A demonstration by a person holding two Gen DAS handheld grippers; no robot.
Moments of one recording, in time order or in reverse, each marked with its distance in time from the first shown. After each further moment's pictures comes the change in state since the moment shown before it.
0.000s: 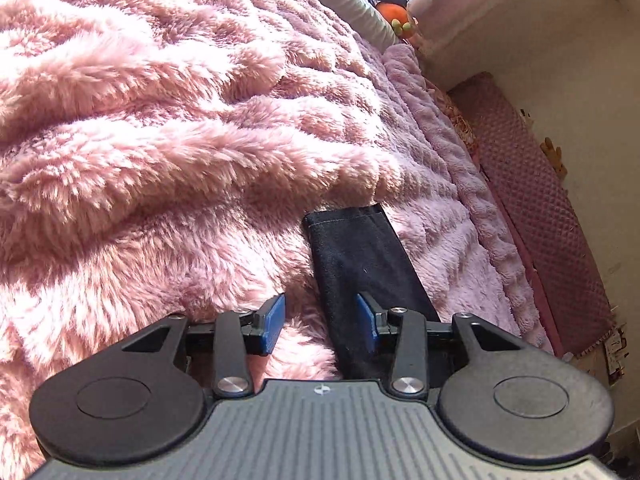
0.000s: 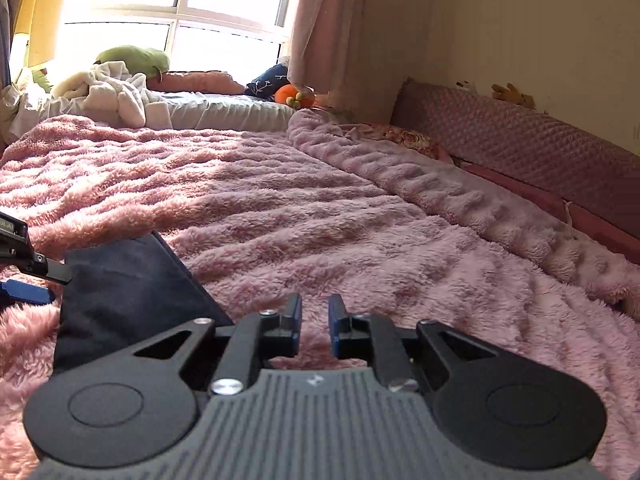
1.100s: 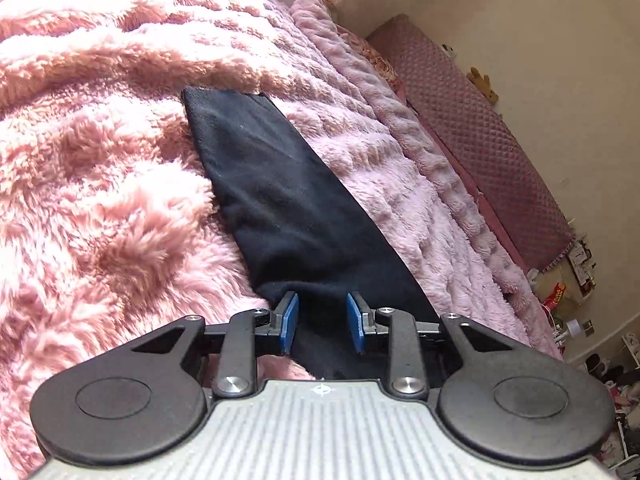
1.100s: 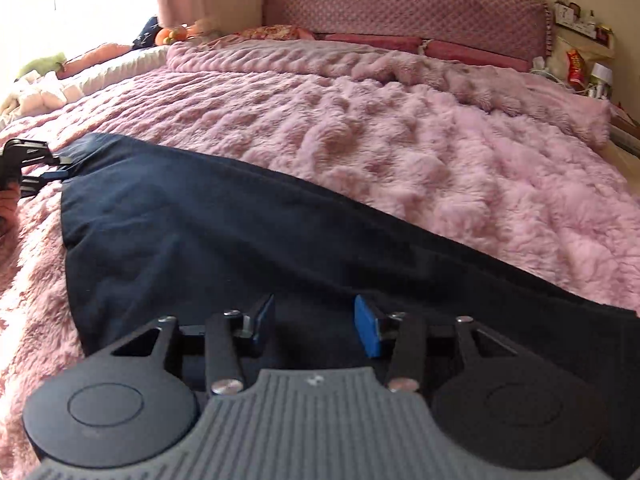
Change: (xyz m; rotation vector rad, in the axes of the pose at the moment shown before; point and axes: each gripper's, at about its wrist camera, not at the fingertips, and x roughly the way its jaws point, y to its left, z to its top) left arm -0.012 -0.042 -0.081 0.183 0.078 -0.138; right arm -0.386 -0.215 -0.217 0.338 0.311 -0.212
